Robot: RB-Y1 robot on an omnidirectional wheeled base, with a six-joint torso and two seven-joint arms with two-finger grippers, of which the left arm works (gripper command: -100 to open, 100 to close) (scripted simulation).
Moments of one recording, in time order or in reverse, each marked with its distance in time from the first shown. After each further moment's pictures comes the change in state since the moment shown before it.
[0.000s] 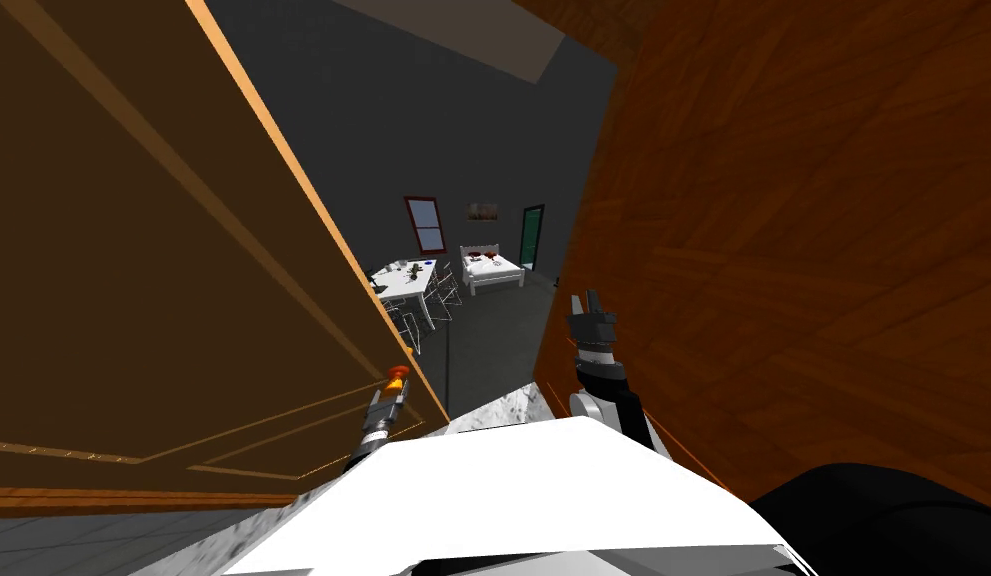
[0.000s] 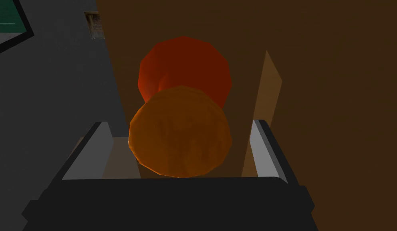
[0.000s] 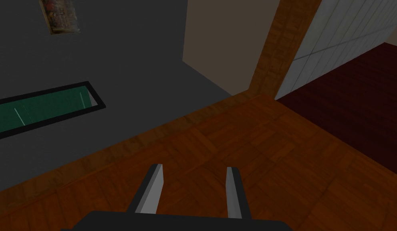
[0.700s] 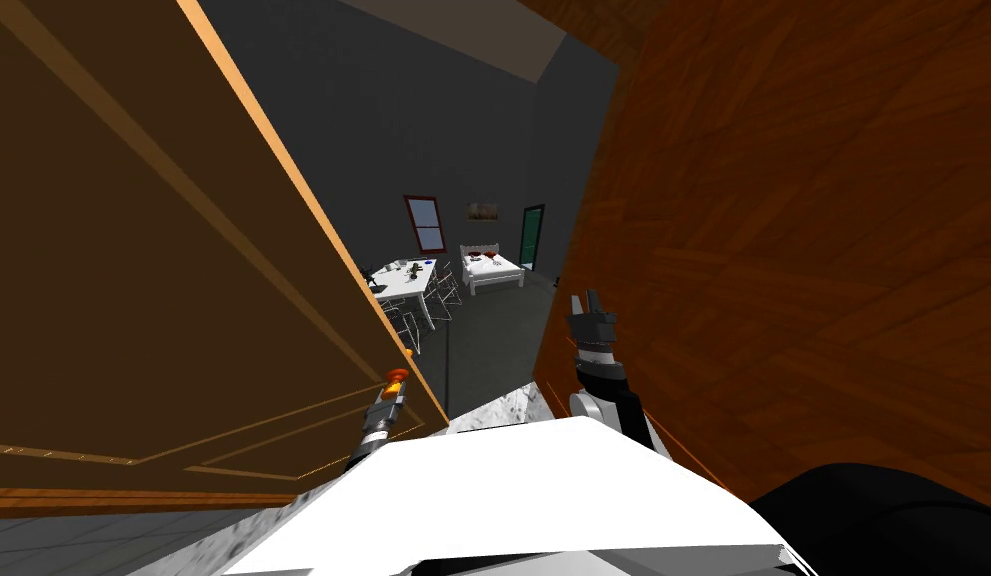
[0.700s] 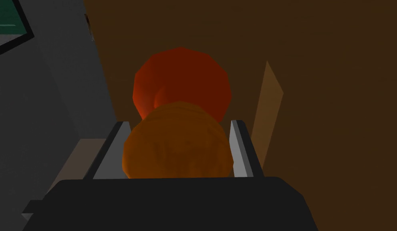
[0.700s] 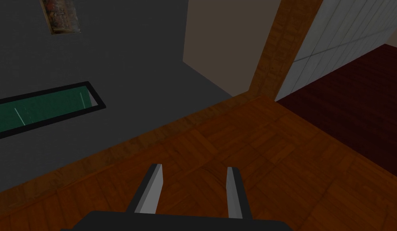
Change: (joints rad) arm 0.001 0.001 0.000 0.002 -0.001 0.002 0.000
